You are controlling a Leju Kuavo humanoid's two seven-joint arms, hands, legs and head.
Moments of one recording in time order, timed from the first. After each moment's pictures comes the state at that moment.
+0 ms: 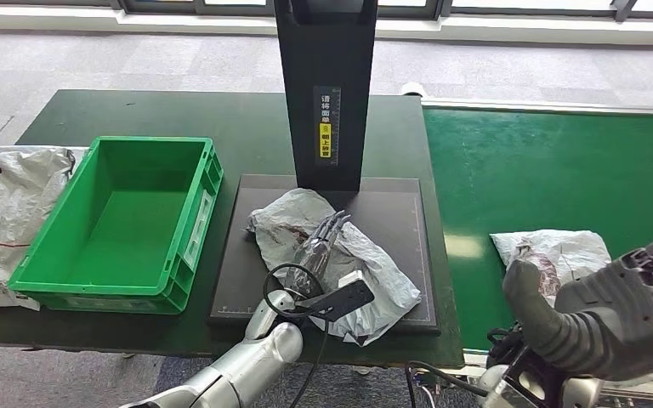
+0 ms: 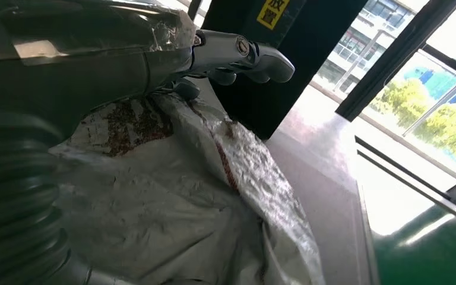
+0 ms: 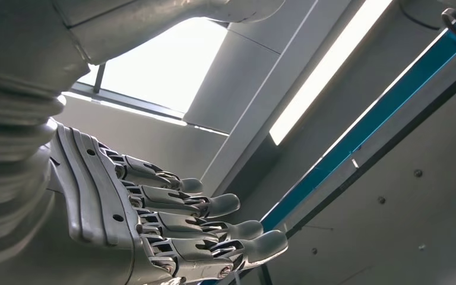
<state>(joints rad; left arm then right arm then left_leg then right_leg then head) -0.54 -0.38 -0.56 -0.52 -0.67 0.59 -0.32 -0.02 0.32 0.12 -1.94 0.78 -0.70 -0.70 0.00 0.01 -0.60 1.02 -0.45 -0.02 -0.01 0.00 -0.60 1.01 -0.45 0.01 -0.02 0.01</state>
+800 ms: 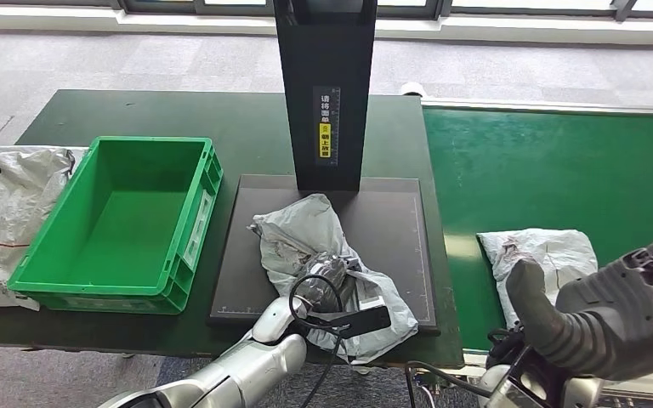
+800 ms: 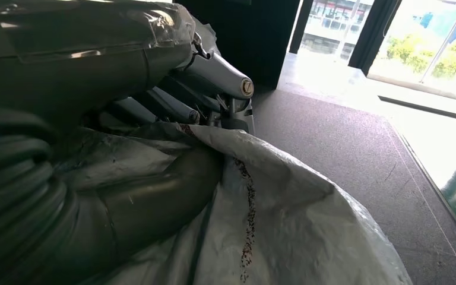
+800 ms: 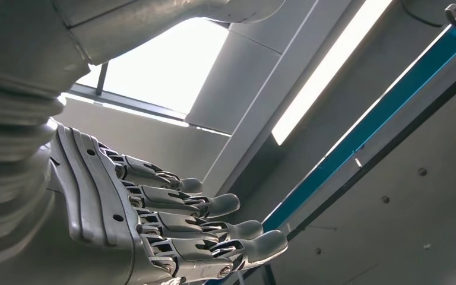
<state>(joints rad) -0.59 -0.38 -0.71 -0.40 -0.81 0.58 -0.17 -0.02 0.32 0.12 -1.94 0.77 -0.70 -0.70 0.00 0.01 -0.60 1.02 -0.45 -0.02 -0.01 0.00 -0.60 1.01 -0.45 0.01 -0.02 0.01</state>
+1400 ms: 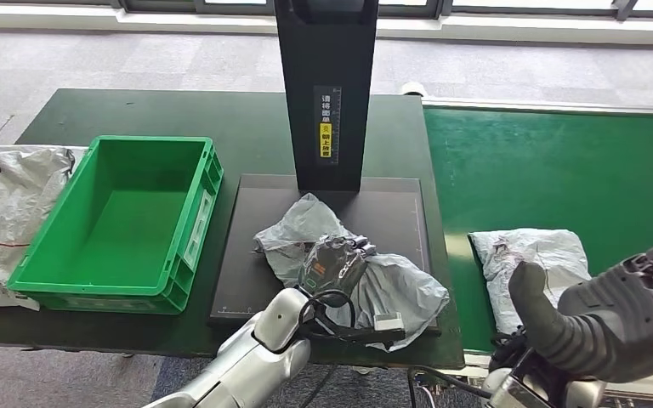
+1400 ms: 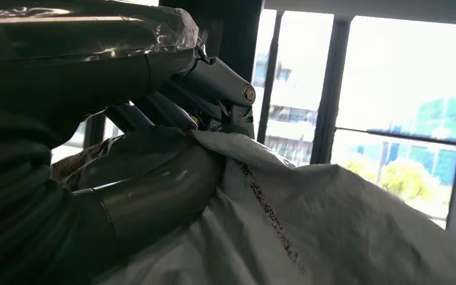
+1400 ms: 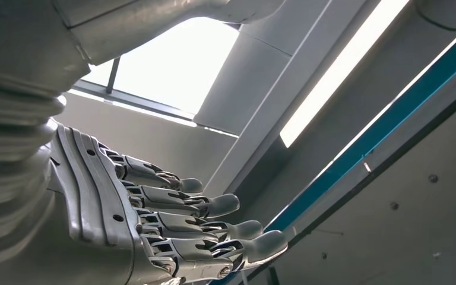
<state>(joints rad) -0.48 -0.36 -0.56 -0.74 -1.38 0.70 -0.11 0.01 0.32 0.10 -1.94 0.77 -0.70 -0.70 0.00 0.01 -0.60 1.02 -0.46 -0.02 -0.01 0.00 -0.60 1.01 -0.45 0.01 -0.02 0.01</state>
